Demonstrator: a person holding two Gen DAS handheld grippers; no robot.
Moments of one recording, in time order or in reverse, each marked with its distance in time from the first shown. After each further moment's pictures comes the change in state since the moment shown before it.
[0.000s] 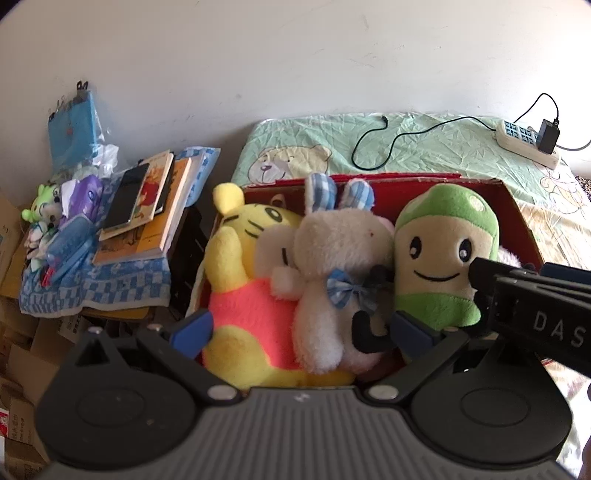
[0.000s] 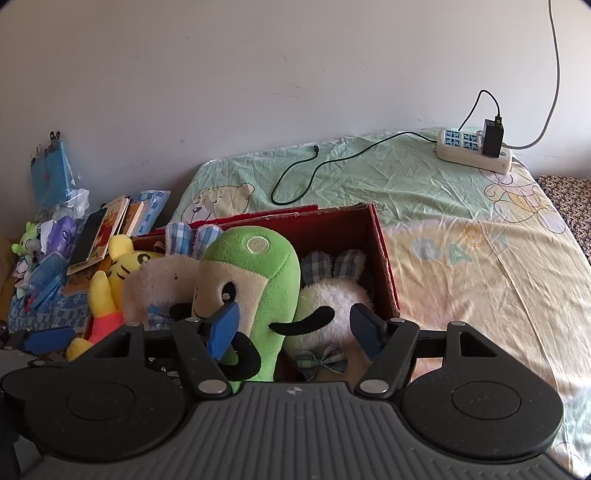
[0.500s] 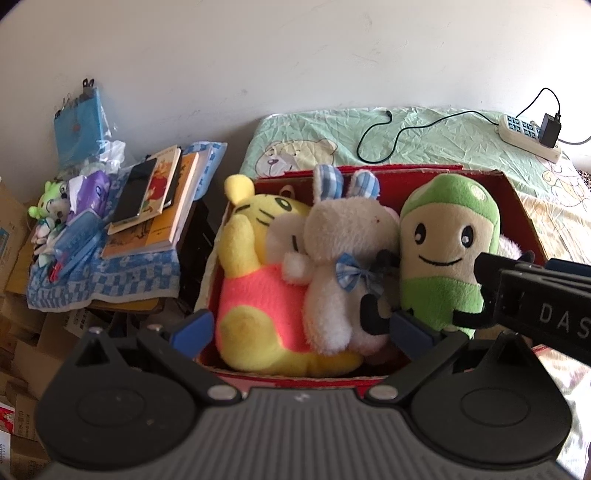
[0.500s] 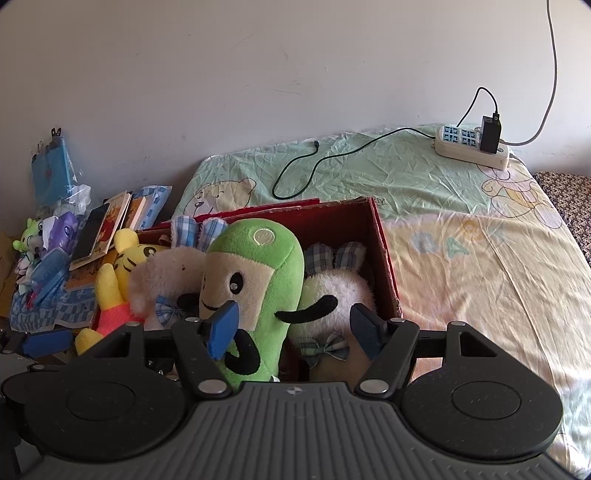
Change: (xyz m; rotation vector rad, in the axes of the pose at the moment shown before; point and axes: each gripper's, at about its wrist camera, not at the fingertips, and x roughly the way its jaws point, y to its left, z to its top) left arm -0.011 0.002 -0.007 0.005 0.016 0.021; right arm -0.009 0.004 -0.002 0.000 0.016 -0.002
